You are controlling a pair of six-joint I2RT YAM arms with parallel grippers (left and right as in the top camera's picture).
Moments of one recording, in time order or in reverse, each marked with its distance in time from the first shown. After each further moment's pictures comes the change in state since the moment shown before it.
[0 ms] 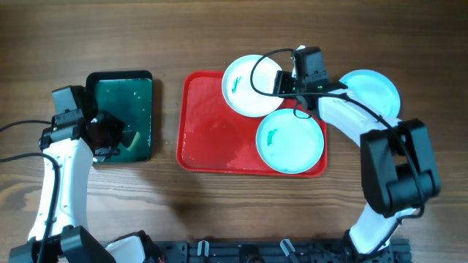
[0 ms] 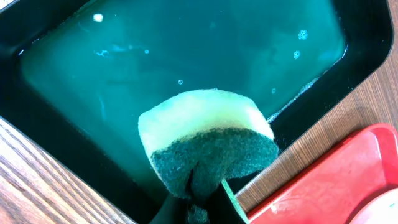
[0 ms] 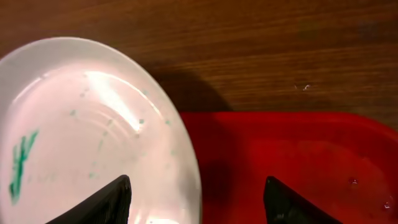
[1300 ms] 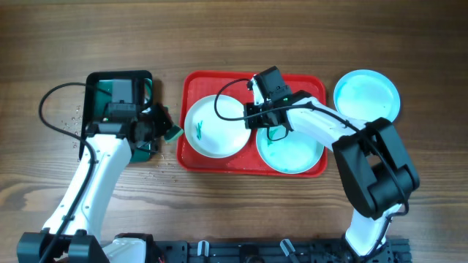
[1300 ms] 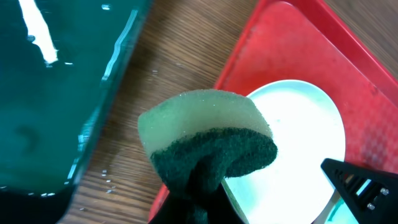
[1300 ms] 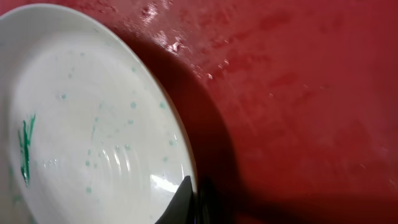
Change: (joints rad) left arm -0.381 0.000 -0.001 0.093 0.030 0.117; right arm 0.207 0.038 0.019 -0.212 -0.246 -0.014
